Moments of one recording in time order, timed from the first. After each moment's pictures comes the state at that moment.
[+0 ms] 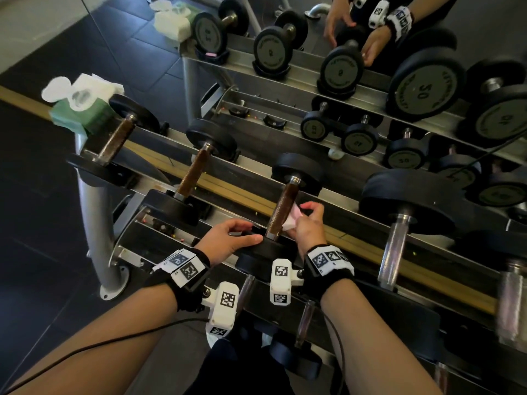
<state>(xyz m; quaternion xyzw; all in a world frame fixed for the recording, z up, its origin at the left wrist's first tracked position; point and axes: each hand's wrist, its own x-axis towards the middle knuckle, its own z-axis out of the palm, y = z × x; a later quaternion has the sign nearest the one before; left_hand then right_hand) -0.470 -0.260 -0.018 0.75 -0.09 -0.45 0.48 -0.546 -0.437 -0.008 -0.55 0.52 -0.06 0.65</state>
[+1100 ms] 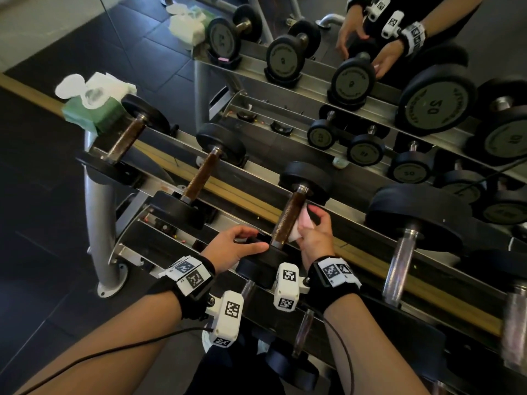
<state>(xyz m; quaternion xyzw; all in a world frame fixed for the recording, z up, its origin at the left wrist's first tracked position) -0.473 -0.261 -0.015 0.76 -0.10 -0.44 0.47 -0.547 -0.444 -0.025 -0.47 0.49 -0.12 0.72</state>
